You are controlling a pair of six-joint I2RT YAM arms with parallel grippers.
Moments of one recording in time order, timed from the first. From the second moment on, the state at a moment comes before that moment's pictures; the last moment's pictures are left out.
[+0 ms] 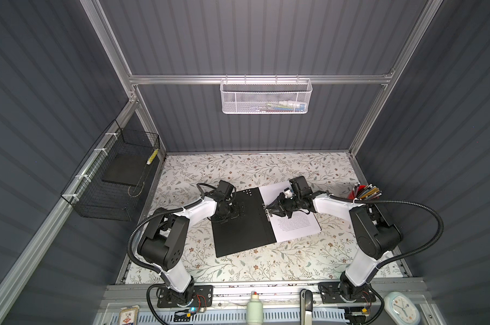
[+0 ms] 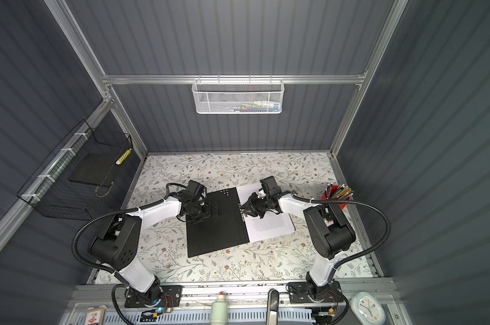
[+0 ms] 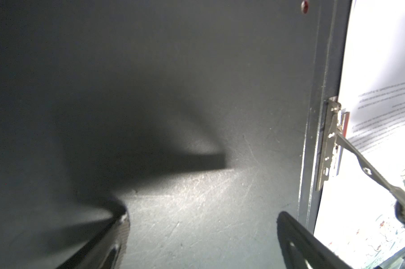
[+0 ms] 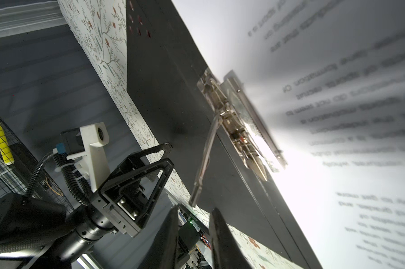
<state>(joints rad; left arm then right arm) -0.45 1.69 0.99 -0.50 0.24 -0.58 0.45 1.76 0.99 -0.15 -0.70 1.17</state>
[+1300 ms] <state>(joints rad) -0.45 1.68 0.97 -0.48 0.24 -0.58 0.45 1.80 0.99 -0.09 -0.71 1.21</state>
